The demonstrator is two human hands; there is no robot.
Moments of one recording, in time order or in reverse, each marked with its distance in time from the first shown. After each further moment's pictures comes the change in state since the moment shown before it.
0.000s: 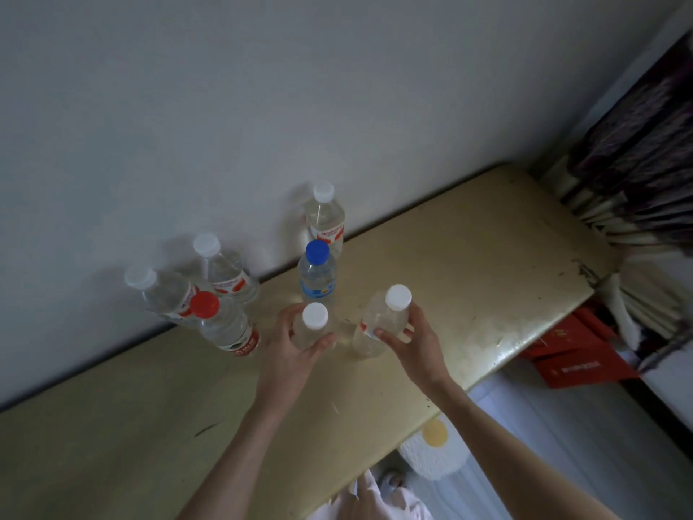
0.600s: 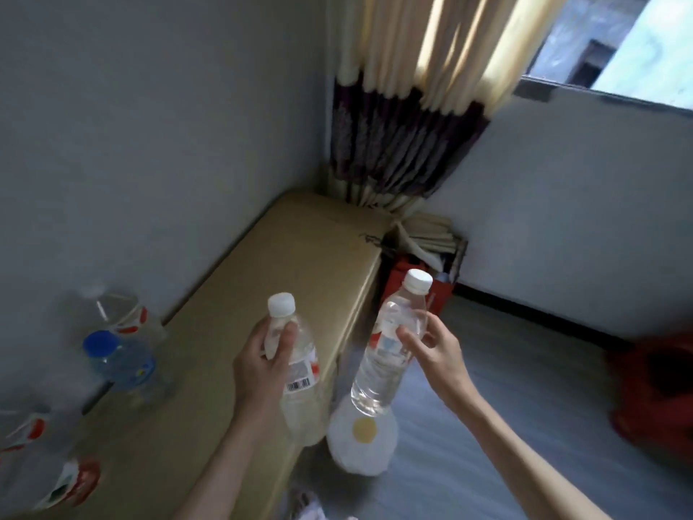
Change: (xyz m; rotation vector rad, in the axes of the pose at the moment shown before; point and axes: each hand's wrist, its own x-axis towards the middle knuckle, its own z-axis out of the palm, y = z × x) left_hand -0.097 0.113 0.119 -0.046 -0.365 0.394; right_hand -0.184 0.015 -0.193 0.288 0.629 0.033
